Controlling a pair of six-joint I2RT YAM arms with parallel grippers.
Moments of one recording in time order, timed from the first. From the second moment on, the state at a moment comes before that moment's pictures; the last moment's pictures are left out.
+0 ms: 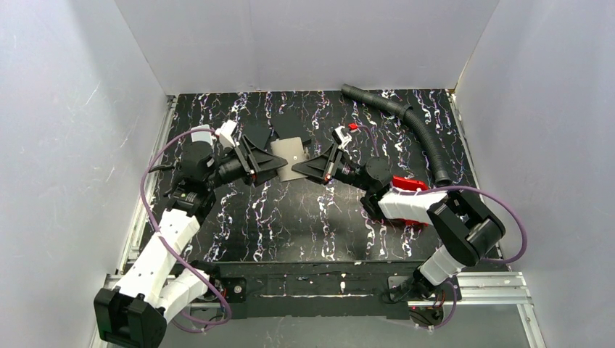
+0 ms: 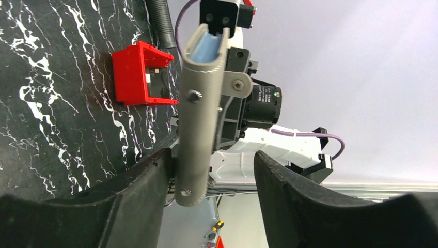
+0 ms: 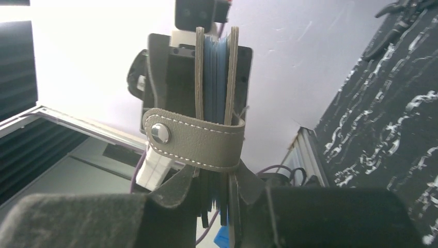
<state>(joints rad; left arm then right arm) -0.27 0.94 0.78 -0.04 0.75 -1.16 0.73 1.57 0.67 1.22 -0.56 1.47</state>
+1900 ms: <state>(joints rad) -0.36 0.96 0.88 -0.57 0.37 -0.79 0.81 1.53 1.09 -0.02 -0.36 0.71</state>
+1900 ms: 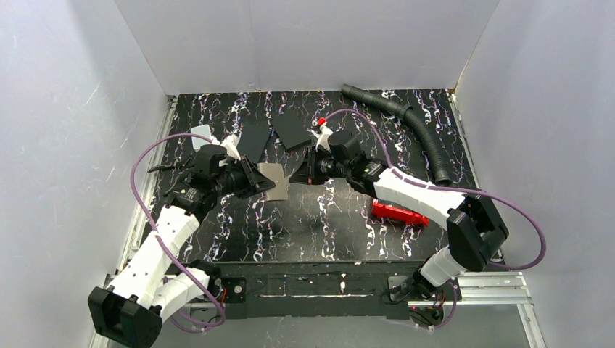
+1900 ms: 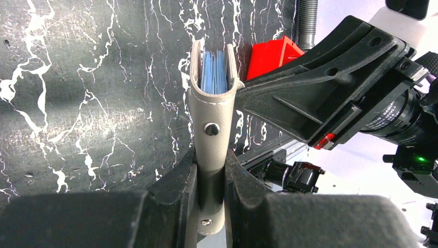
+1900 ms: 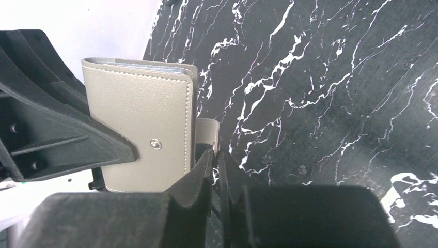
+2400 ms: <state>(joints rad) -0.40 1.07 0.76 -0.43 0.36 -0.81 0.81 1.51 1.00 -0.01 -0.36 0.62</state>
